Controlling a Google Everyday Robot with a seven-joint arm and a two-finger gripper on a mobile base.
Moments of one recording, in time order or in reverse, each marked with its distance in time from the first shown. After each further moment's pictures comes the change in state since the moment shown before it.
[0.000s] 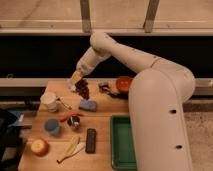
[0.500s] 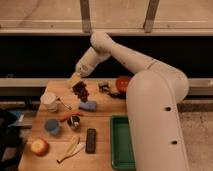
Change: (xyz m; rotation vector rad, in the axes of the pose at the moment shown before) arm 0.000 0.019 0.001 -0.116 -0.002 -0.021
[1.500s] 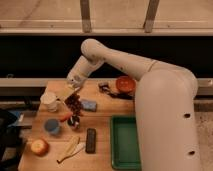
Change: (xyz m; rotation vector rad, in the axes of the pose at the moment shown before) arm 0.008 0.075 0.050 -0.095 0.059 -0.082
